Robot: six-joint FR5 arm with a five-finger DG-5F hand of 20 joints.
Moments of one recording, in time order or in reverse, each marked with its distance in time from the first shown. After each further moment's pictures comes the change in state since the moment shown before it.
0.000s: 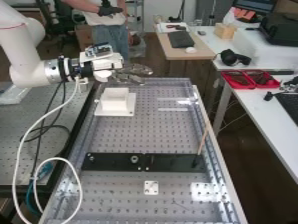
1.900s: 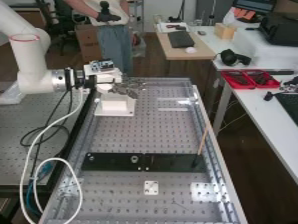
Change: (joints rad) arm 0.050 -0.095 -0.022 -0.031 -0.025 0.019
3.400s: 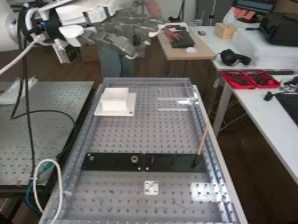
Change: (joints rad) arm -0.228 0.267 0.277 -0.232 0.350 -0.002
